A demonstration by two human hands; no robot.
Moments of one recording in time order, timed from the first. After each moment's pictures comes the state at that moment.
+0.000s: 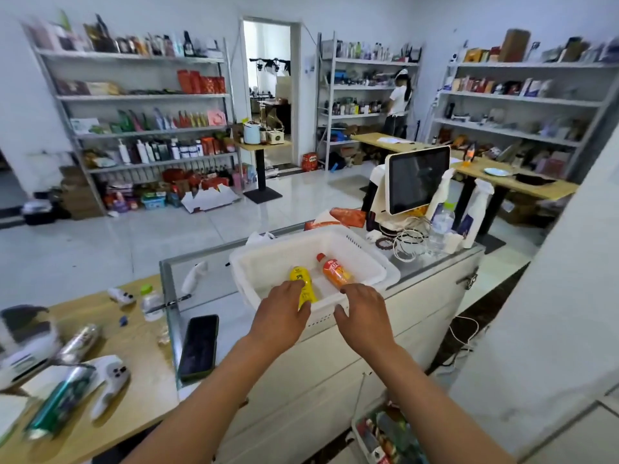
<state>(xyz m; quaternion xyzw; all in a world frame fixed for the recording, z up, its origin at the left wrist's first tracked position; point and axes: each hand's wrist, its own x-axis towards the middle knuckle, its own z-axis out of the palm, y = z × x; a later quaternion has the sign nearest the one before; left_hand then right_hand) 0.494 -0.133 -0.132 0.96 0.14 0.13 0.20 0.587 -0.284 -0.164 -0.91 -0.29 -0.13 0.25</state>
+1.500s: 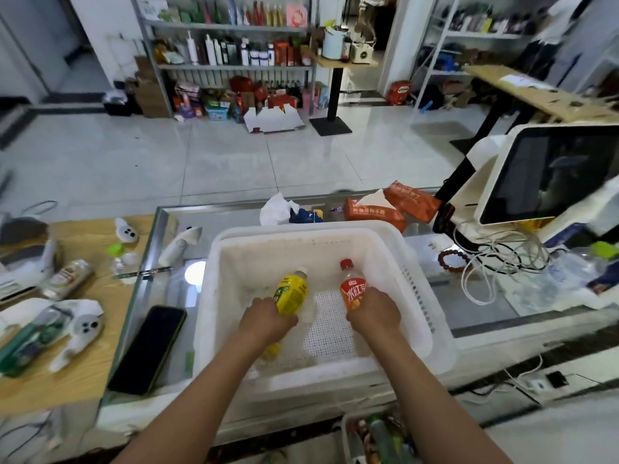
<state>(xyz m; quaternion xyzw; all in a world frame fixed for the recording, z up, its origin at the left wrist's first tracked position) 0.699 -0.036 -0.253 0.82 0.47 -0.09 0.32 0.854 -0.167 -0.245 -0.96 -0.21 0.17 0.10</state>
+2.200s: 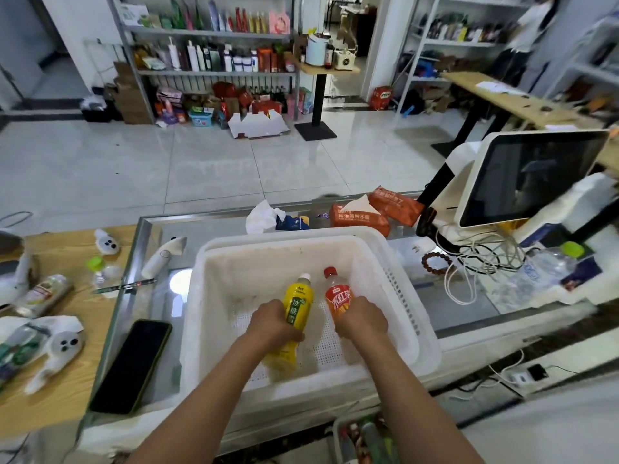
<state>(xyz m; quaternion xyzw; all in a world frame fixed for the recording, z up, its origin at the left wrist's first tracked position) 0.723 -0.050 -0.239 0.84 0.42 -0.10 0.32 0.846 -0.166 -0.222 -0.95 -0.15 0.24 0.09</state>
